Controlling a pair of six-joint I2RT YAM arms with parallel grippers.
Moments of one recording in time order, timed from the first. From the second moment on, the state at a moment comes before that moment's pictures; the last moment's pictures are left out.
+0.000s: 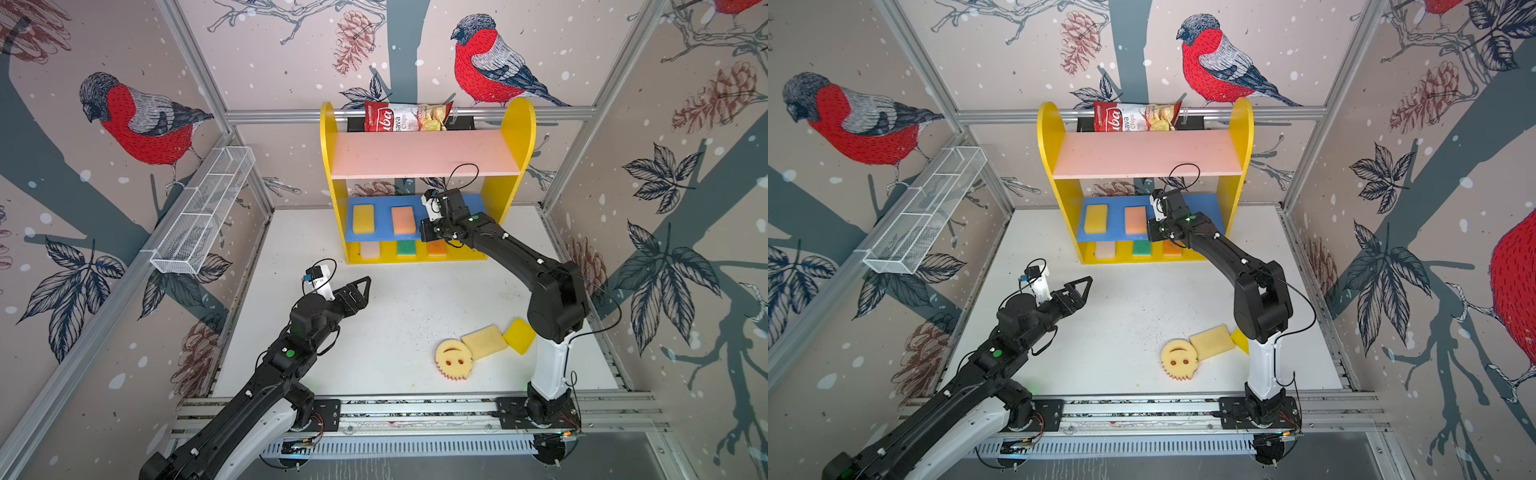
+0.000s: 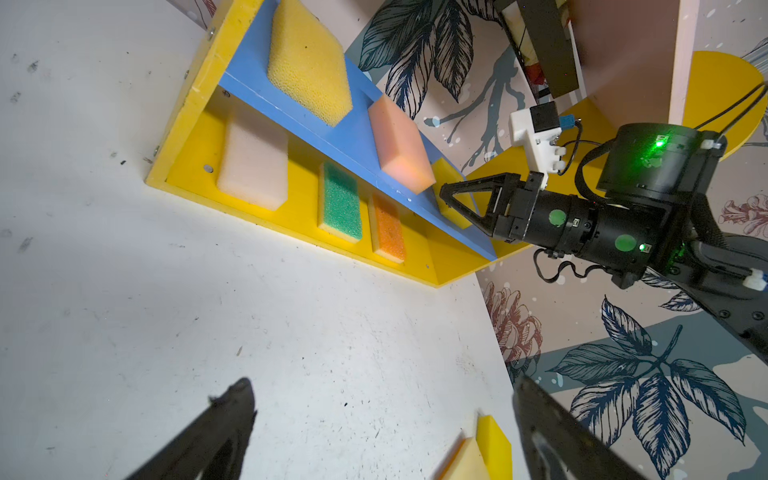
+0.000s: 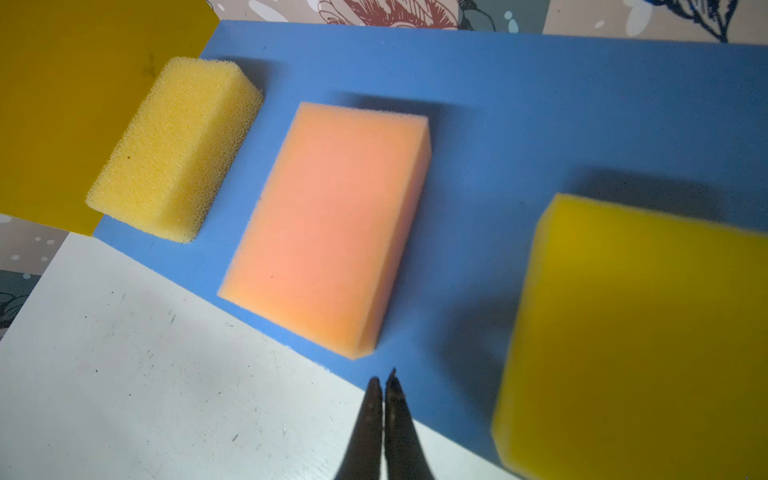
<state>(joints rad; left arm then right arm) -0.51 0.66 0.40 0.03 0.01 -0.86 0.56 1.97 1.73 -0.50 -0.14 0.18</state>
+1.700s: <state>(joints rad) -0.50 0.64 0.47 -0.09 -0.07 -0.76 0.42 1.52 1.35 -0.42 0.02 0.24</state>
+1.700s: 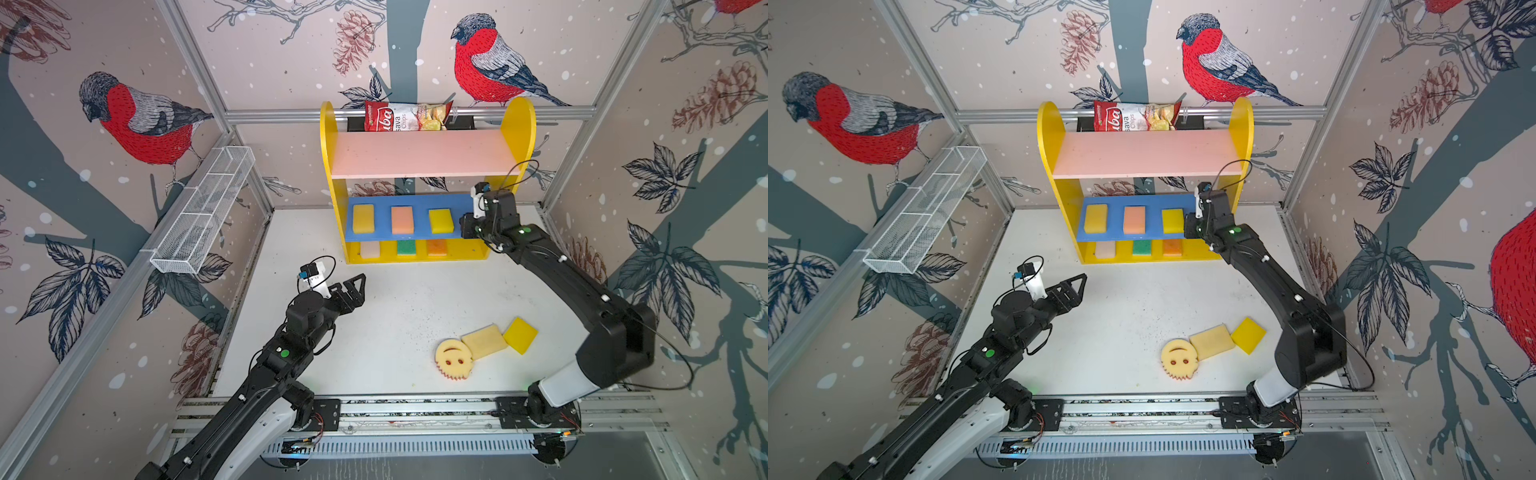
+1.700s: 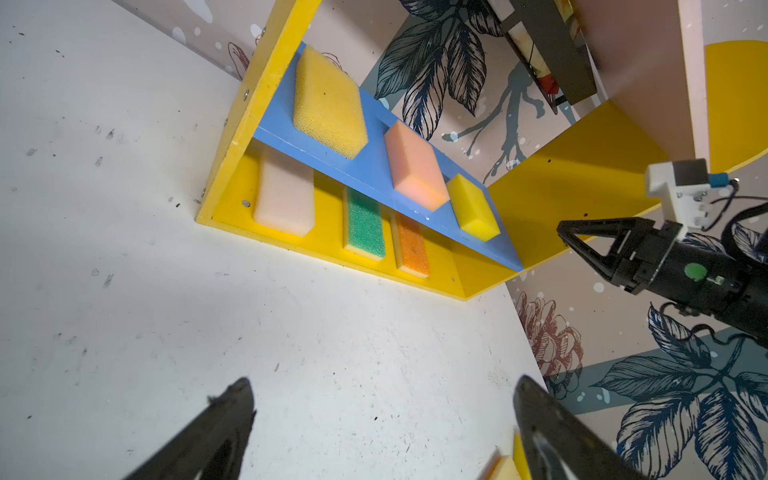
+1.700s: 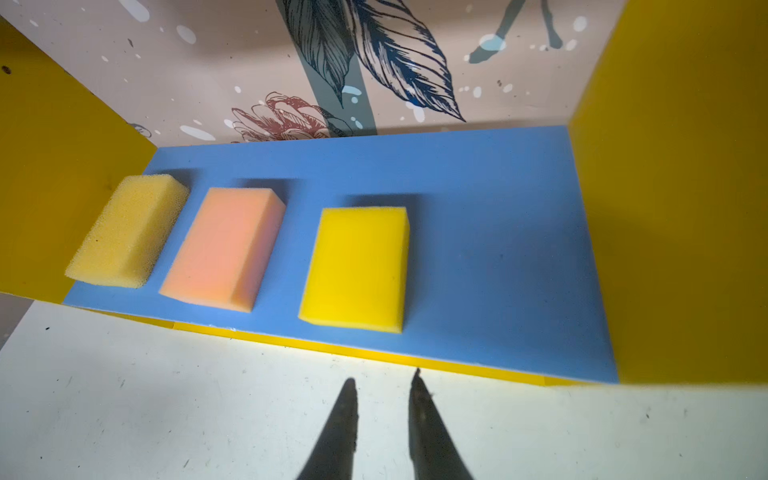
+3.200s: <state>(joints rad) -0.48 1.06 0.44 0.21 0.11 -0.65 0.19 0.81 0.40 -0.63 0.13 0.87</state>
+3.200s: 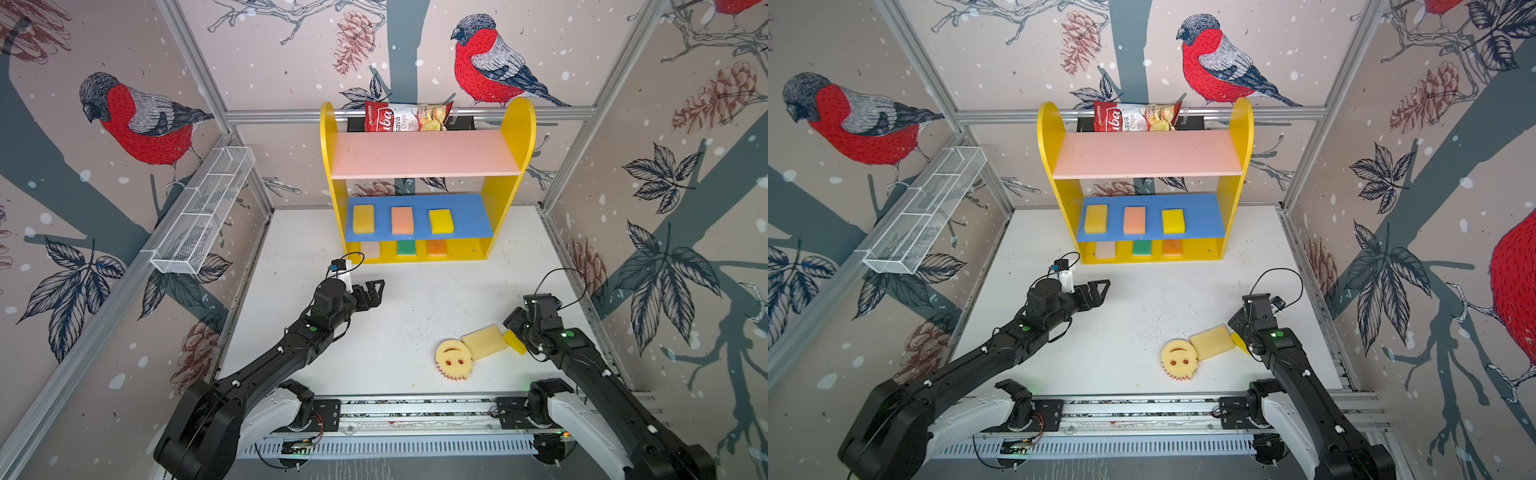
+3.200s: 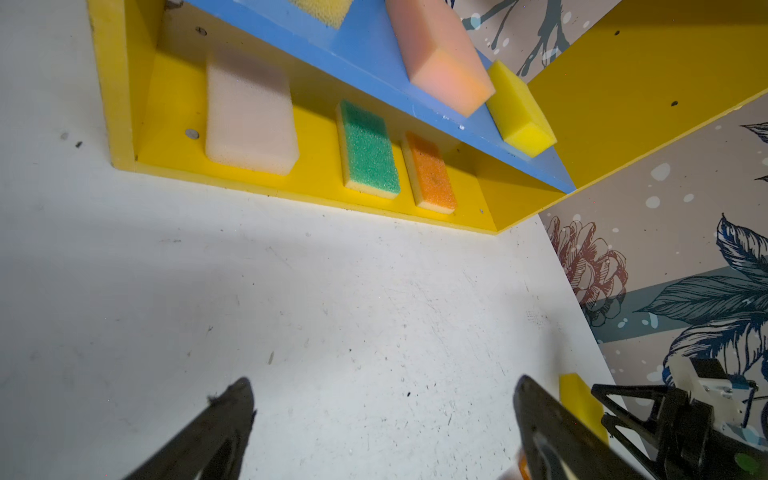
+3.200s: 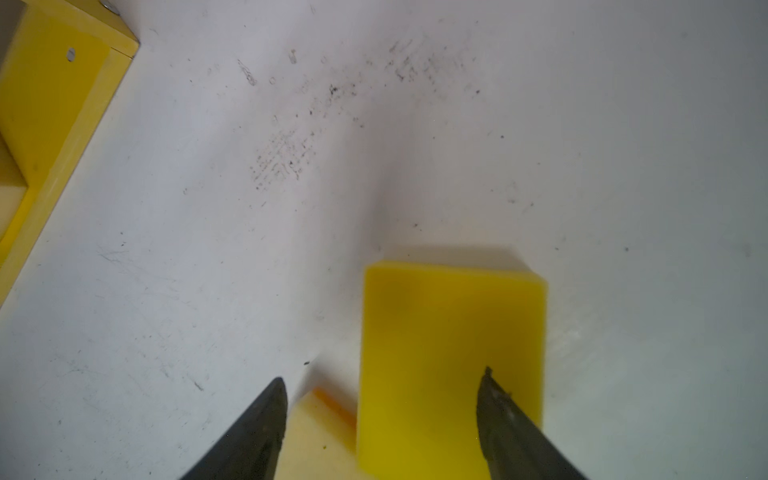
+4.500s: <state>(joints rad) -0.42 1.12 0.45 0.20 0.16 -0.73 0.12 1.11 0.52 -0.51 0.20 0.63</state>
